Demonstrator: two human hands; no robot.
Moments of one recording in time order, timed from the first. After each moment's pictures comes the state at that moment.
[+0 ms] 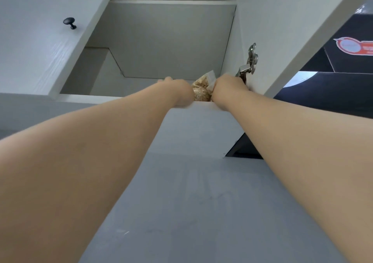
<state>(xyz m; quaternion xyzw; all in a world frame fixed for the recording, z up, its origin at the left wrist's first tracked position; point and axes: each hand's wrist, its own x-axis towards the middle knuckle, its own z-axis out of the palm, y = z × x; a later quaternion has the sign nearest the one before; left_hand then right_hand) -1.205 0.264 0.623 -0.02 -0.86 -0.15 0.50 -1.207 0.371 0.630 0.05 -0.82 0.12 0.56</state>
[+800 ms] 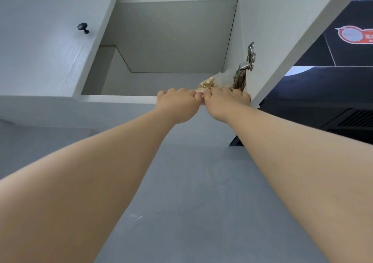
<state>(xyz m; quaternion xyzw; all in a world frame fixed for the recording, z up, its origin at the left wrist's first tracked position) -1.194 0.254 0.579 -0.05 -0.85 -0.04 0.52 -1.189 0.366 0.581 0.06 -0.85 0.06 0.52</state>
